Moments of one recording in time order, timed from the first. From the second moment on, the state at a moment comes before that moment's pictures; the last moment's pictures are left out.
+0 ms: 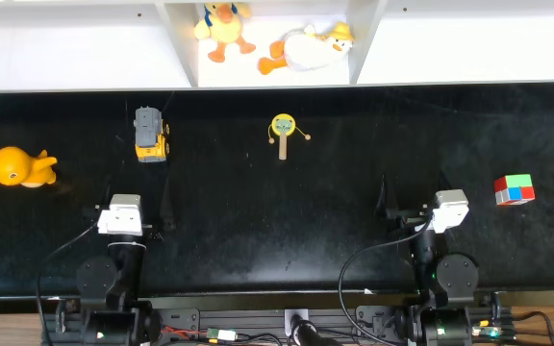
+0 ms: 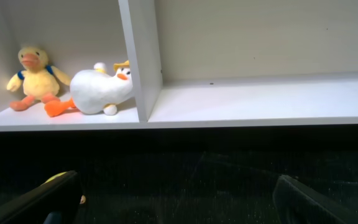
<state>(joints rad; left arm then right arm) -0.02 0.01 0.01 -0.08 0.02 0.09 0.05 0.01 0.02 -0.01 -0.05 0.10</state>
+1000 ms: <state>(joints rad) -0.02 0.01 0.01 -0.08 0.02 0.09 0.12 0.01 0.02 -0.01 -0.05 0.09</state>
